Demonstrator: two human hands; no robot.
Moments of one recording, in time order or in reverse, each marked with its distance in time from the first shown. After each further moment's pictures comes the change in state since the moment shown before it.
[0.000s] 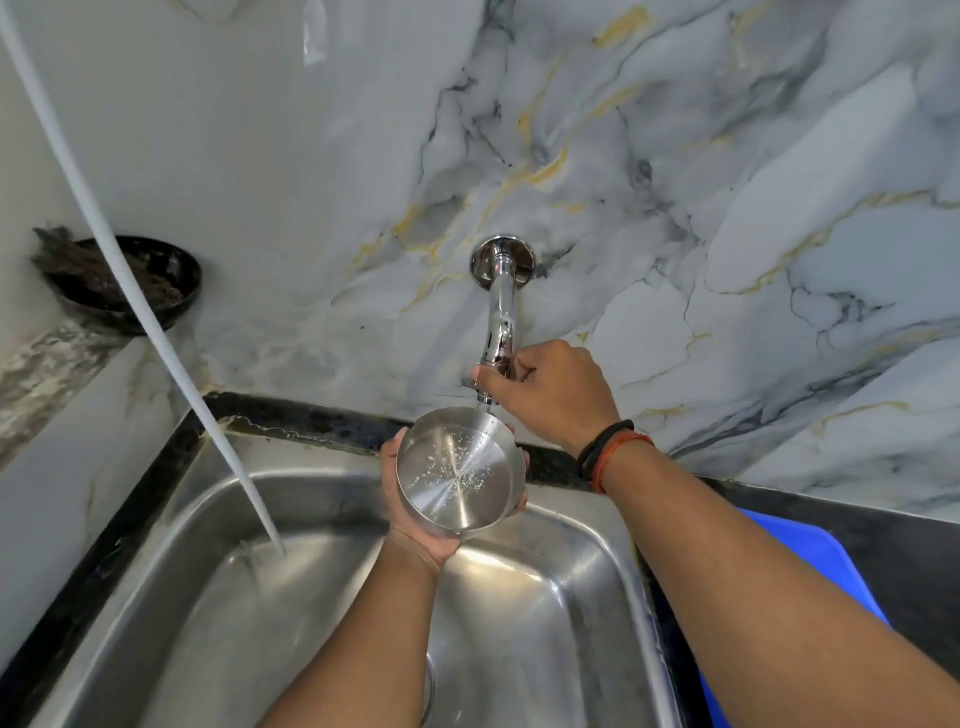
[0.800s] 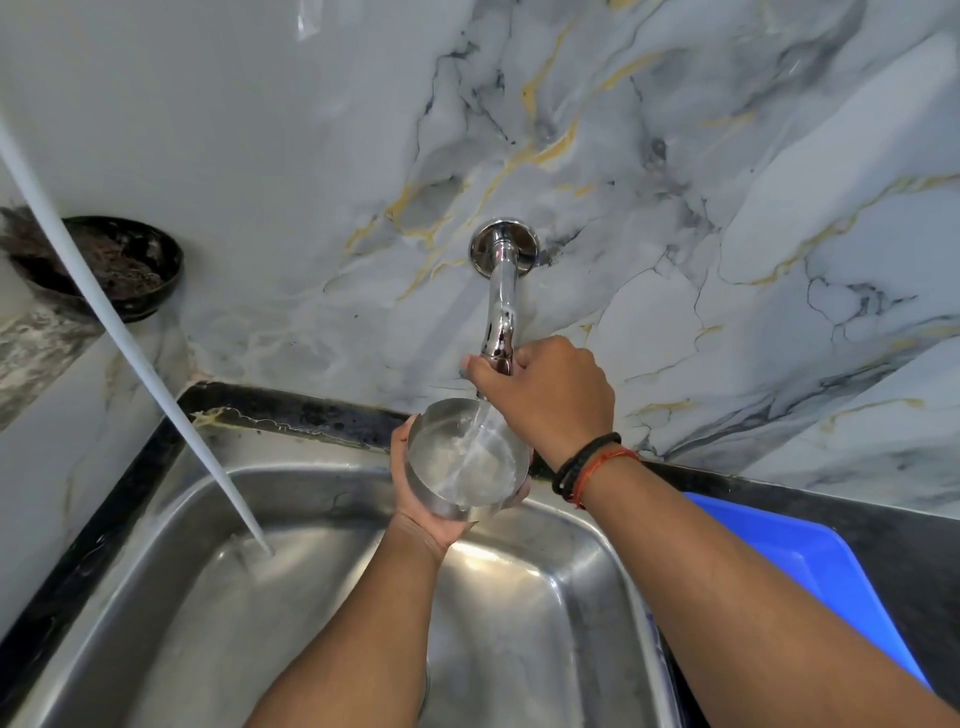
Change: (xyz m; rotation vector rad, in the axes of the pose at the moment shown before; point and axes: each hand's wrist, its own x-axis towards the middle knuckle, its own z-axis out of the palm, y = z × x) left_hand 0.032 0.005 -0.029 0.017 0.024 0.016; right_hand -0.007 -0.012 0.011 -0.060 0.134 0.110
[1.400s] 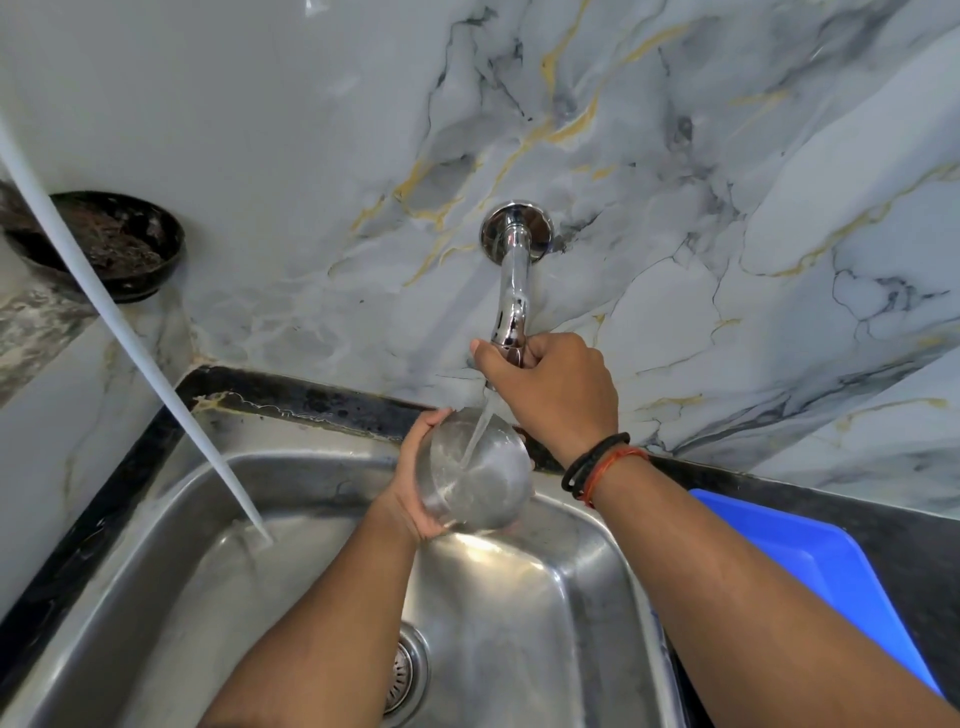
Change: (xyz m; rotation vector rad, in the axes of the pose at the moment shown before) left_hand 0.005 0.020 -0.014 0.270 0.061 -0.263; right_hand -0.001 0.004 0.008 0.128 -0.028 0.083
